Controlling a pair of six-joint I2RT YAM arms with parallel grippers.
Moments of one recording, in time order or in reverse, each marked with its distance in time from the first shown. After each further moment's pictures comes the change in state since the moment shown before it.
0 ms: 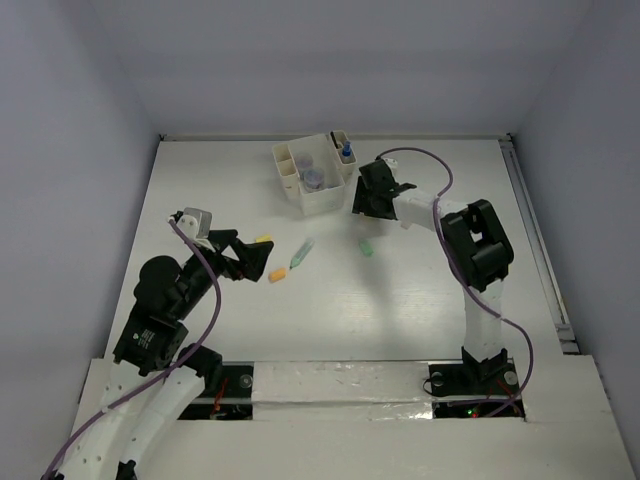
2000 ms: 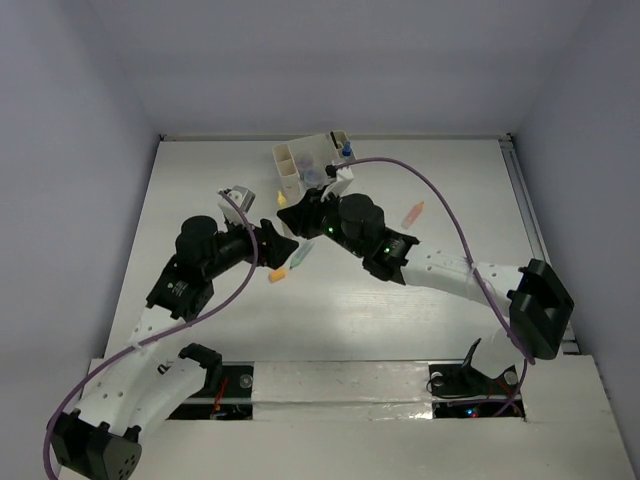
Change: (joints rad) left arm 0.023 0.321 0.000 0.103 0.244 -0.010; right arm 0.495 -0.536 -0.292 0.559 -0.126 0.038
